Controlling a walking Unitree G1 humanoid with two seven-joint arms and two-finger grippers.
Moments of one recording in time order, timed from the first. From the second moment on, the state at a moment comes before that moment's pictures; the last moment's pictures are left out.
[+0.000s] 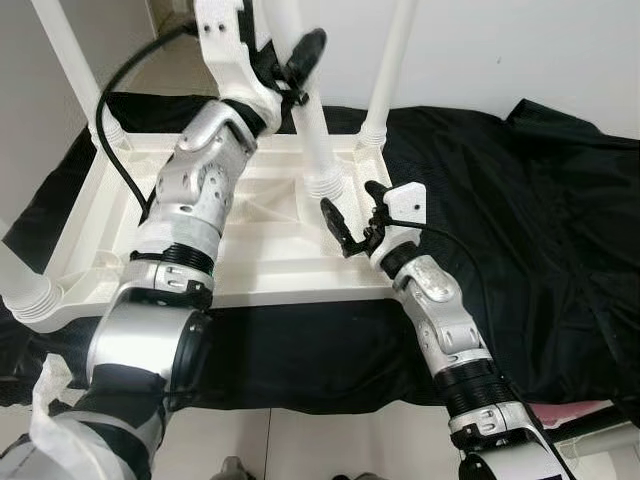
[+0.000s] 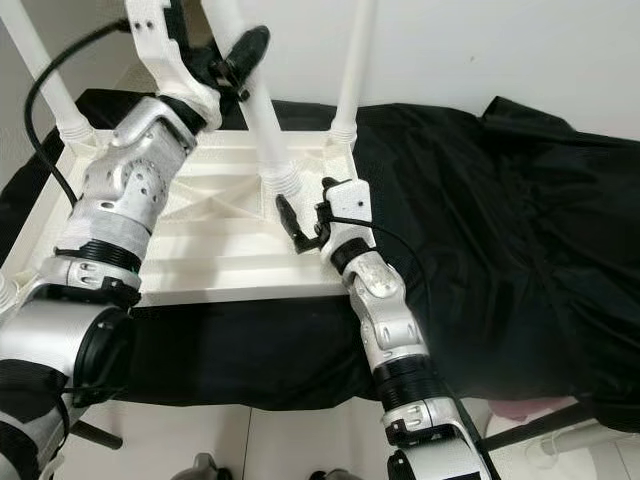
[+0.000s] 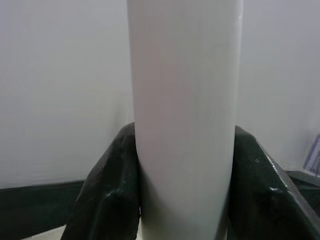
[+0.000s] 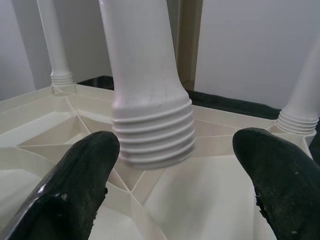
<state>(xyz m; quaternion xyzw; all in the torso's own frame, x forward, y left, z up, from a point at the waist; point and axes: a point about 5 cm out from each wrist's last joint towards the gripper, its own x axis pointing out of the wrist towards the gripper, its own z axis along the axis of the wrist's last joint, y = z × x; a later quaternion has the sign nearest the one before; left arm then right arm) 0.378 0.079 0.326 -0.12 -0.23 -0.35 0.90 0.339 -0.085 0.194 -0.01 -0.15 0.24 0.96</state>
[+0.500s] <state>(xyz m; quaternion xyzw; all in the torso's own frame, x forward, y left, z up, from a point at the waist) 0.353 0.029 0.315 -0.04 -0.21 -0.41 0.89 0.356 -0.072 0.209 -0.06 -0.15 0.24 0.96</state>
